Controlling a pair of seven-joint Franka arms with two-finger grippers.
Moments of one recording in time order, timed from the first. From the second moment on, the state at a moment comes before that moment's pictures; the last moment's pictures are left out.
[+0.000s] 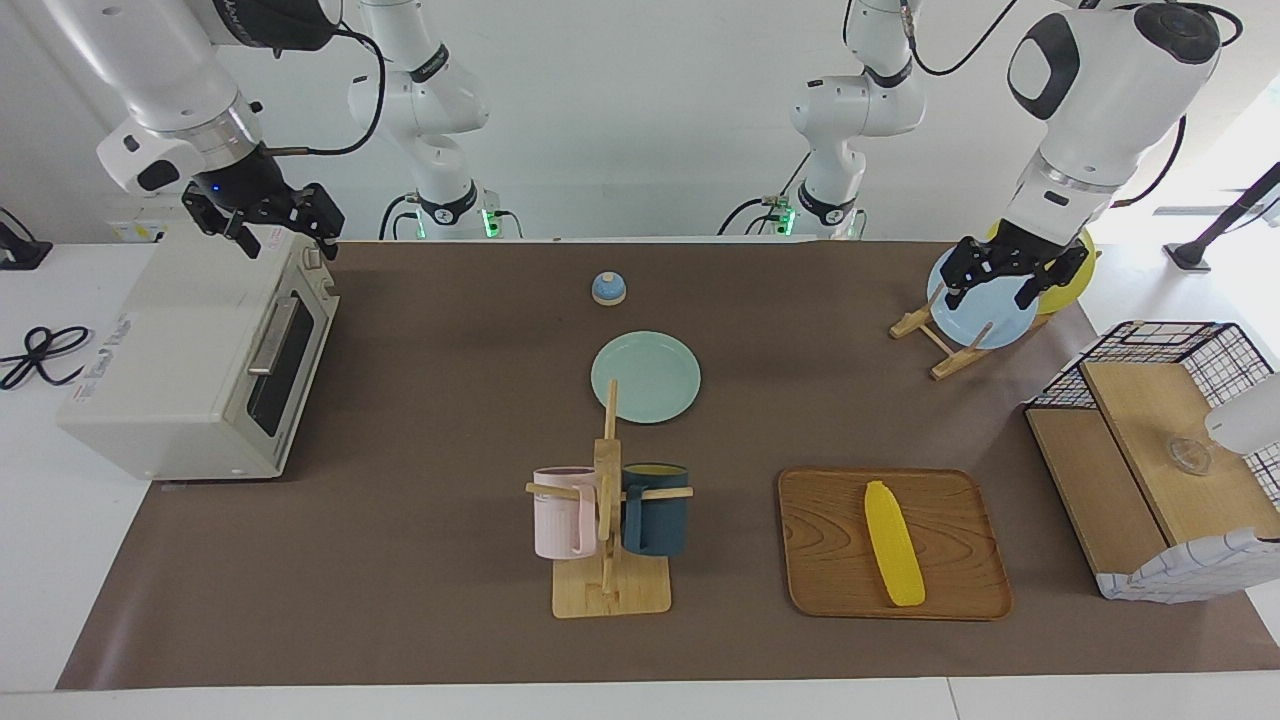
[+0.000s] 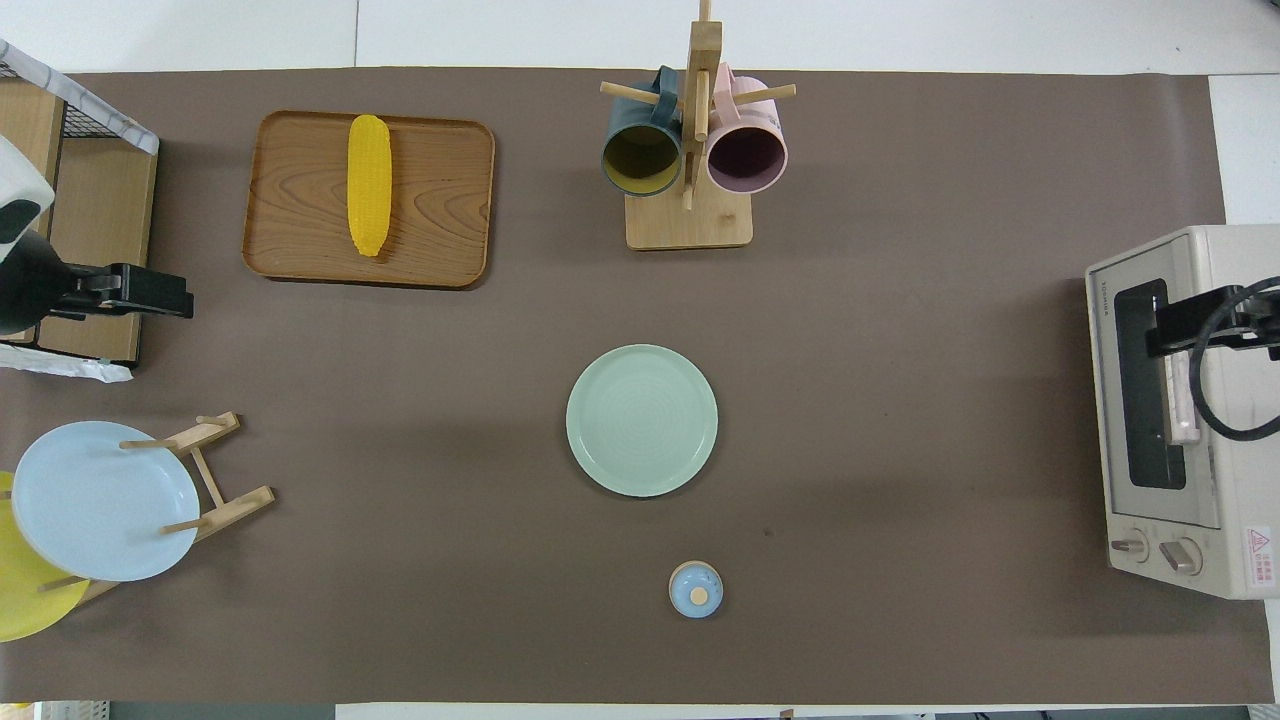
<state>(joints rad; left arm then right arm) -0.06 -0.06 -0.01 -1.76 -0.02 1.76 0.00 0.02 -0.06 -0.08 -1.62 -0.01 1.48 0.00</state>
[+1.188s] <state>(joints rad) -0.14 0.26 -0.02 -1.62 -0.05 1.95 0.00 0.02 -0.06 -0.08 -1.62 -0.01 1.47 0.00</state>
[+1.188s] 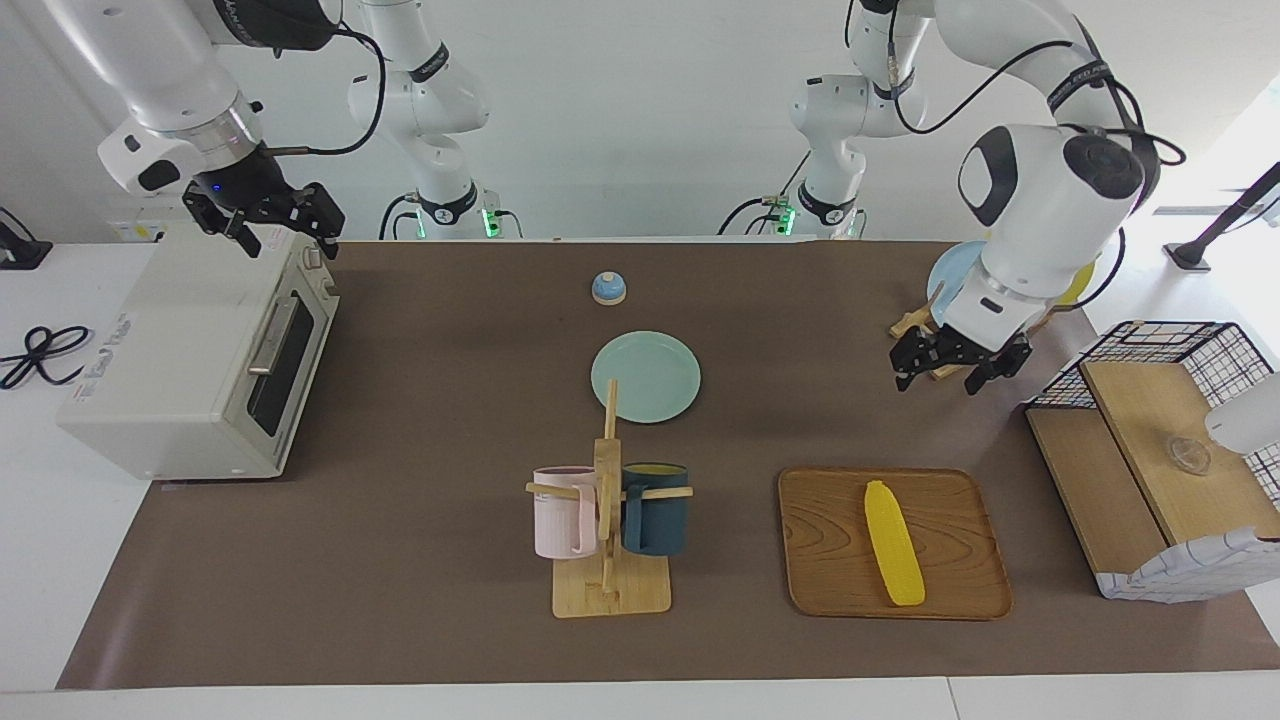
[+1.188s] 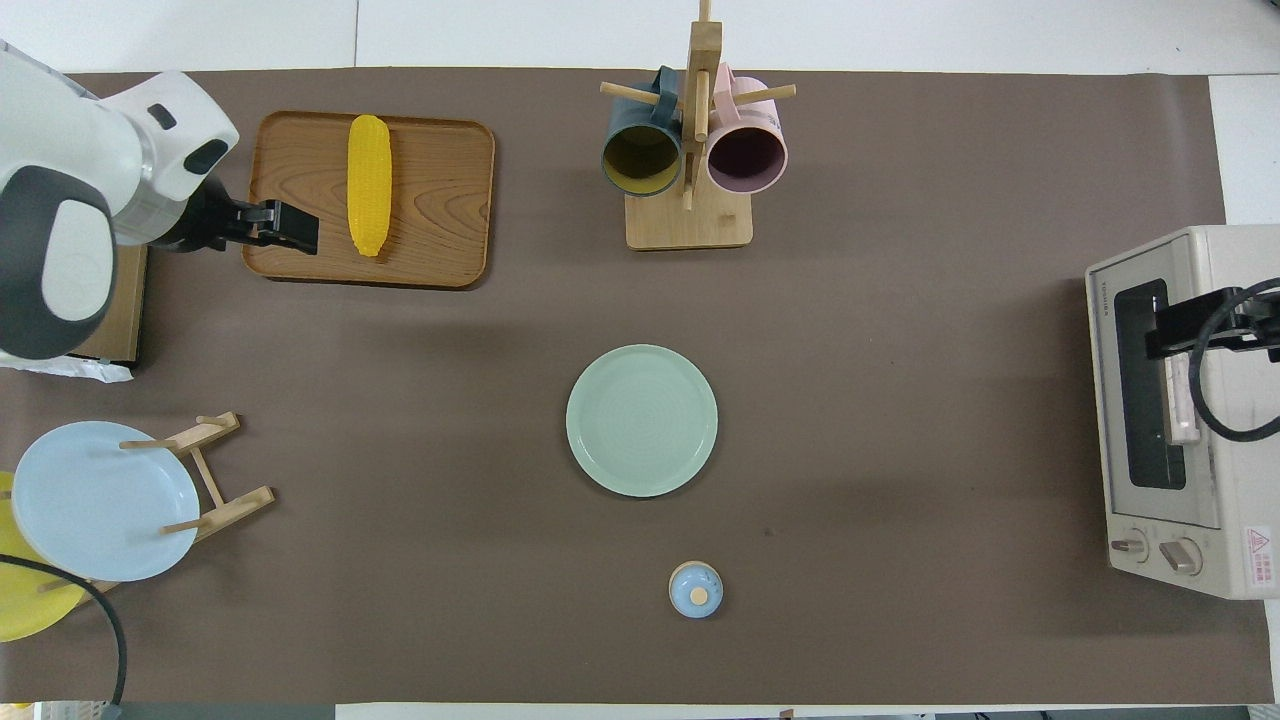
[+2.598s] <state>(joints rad) -0.15 0.77 -0.01 -1.25 -0.05 2.13 0.06 -0.09 -0.08 -0.08 -1.97 -0.10 1.85 -0.20</state>
